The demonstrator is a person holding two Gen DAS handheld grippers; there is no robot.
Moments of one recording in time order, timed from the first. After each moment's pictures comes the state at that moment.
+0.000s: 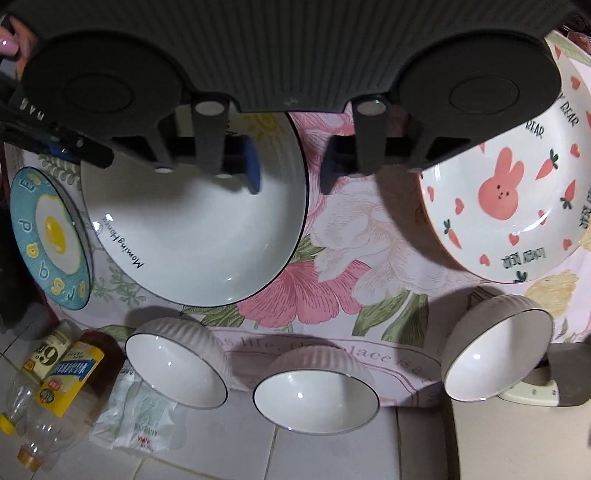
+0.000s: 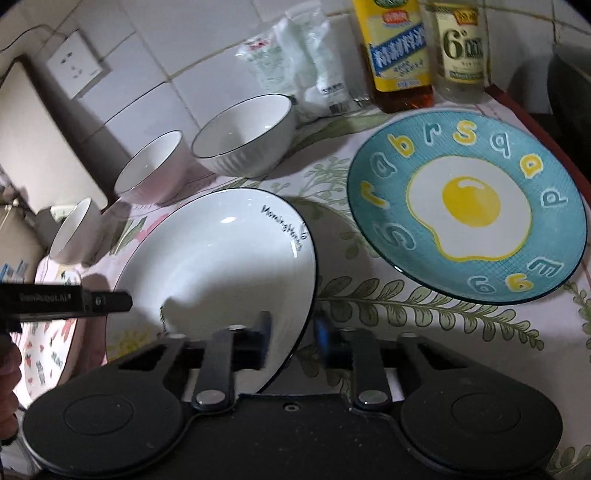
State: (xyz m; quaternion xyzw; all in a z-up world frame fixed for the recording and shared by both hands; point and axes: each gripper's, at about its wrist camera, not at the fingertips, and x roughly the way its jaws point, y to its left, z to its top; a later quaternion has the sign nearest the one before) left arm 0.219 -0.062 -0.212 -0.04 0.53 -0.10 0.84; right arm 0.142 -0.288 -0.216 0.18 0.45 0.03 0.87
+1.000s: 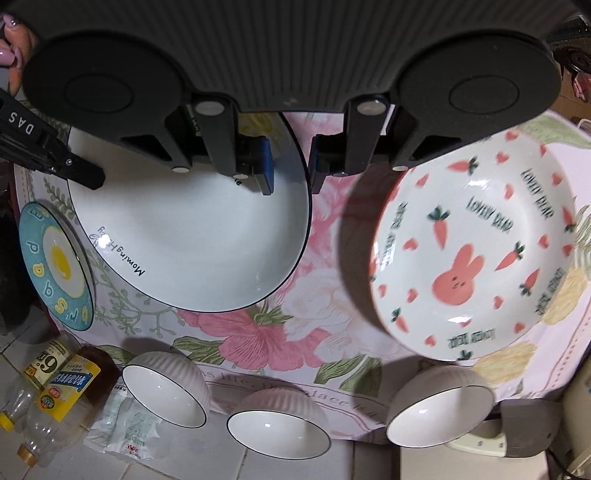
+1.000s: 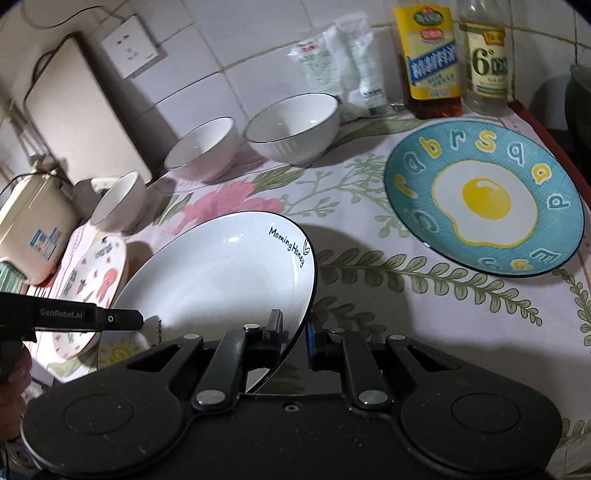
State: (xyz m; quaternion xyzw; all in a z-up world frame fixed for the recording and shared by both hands) left arm 0.155 -0.028 -0.196 -0.06 0.54 -0.07 0.83; right arm 0.102 -0.270 -0.194 0.14 0.44 0.09 0.88
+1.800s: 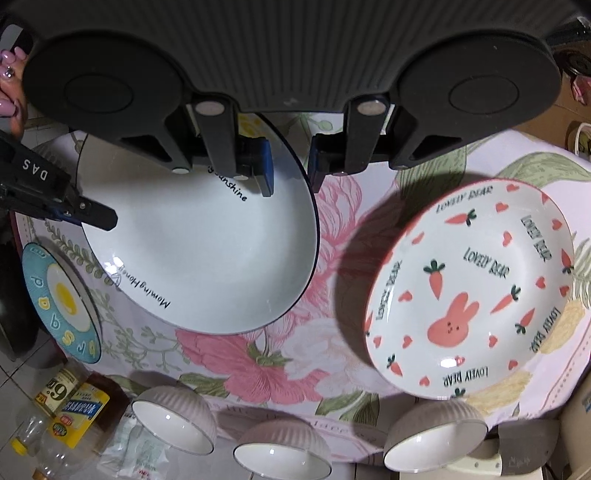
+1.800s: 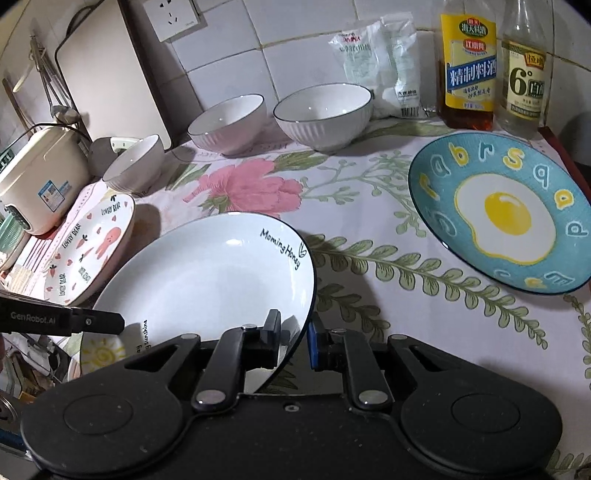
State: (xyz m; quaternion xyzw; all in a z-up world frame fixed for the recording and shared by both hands) left arm 0.126 -0.024 -0.211 -0.06 0.56 -0.09 0.82; right arm 0.102 -0.264 -0.207 0.08 0.45 0.12 0.88
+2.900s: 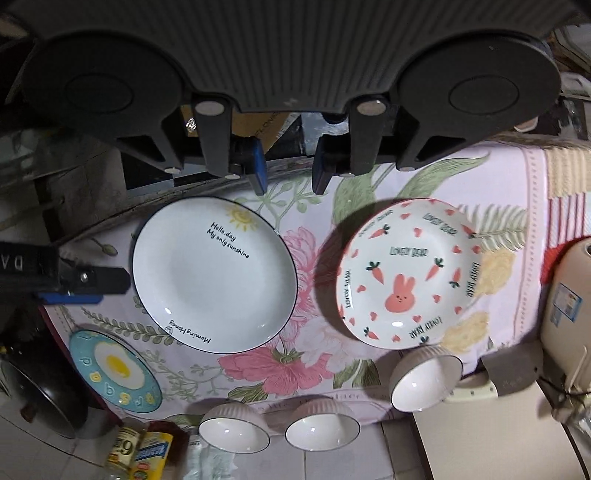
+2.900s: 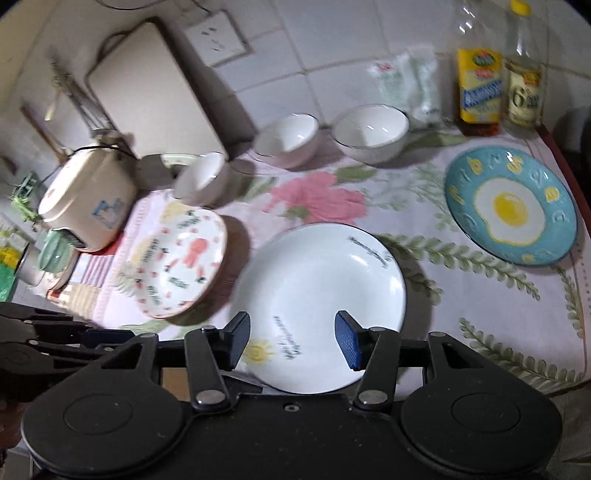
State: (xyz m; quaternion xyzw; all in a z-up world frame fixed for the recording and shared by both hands) left arm 0.067 -0.002 -0.093 0.09 0.57 -0.14 0.81; right arm 0.054 -0.216 -0.093 0.13 0.48 0.13 0.86
